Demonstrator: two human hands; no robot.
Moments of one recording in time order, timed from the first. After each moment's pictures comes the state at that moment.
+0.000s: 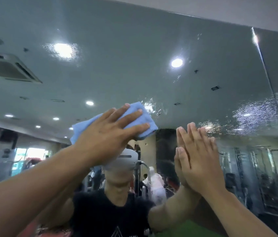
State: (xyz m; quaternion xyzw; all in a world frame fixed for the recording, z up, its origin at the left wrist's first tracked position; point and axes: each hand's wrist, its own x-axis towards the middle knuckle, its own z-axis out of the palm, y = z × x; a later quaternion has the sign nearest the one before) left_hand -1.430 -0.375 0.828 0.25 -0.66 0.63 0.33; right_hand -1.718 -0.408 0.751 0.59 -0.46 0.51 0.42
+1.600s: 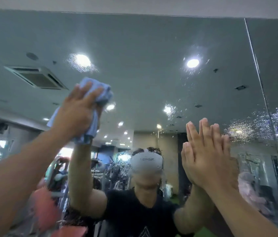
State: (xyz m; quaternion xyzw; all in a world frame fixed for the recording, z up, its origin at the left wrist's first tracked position) left_hand -1.468 -0.382 0.884 0.34 -0.53 0.60 0.49; right_hand -1.843 -0.425 0.774 0.58 -0.46 0.53 0.42
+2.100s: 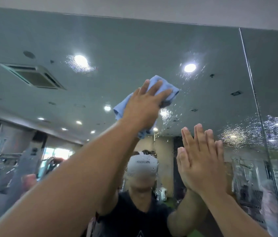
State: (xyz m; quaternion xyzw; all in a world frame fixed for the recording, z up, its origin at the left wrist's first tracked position) left_hand -1.653 -0.393 0.924 0.40 -0.63 0.52 0.42; right_hand -1.846 -0.426 0.774 0.59 -0.45 0.52 0.42
